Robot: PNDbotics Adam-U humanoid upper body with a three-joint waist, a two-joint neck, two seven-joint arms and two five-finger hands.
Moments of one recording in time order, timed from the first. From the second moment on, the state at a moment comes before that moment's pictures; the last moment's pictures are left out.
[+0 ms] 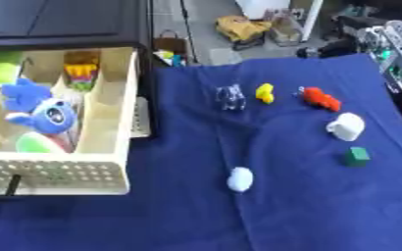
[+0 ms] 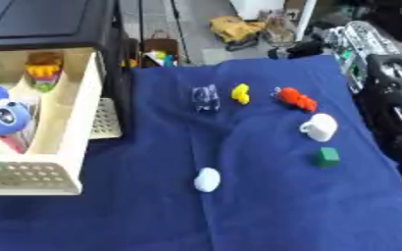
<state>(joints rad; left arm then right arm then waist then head) -0.62 0.56 0.13 -1.99 0.34 -0.60 0.37 -1.02 -0.78 0.08 -0.88 1.05 0.22 0.54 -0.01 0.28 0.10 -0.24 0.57</state>
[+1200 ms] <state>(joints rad) -0.63 0.55 0.13 -1.99 0.34 -0.60 0.37 -0.96 -0.76 0.04 -0.84 0.90 0.31 0.50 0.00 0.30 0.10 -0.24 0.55</state>
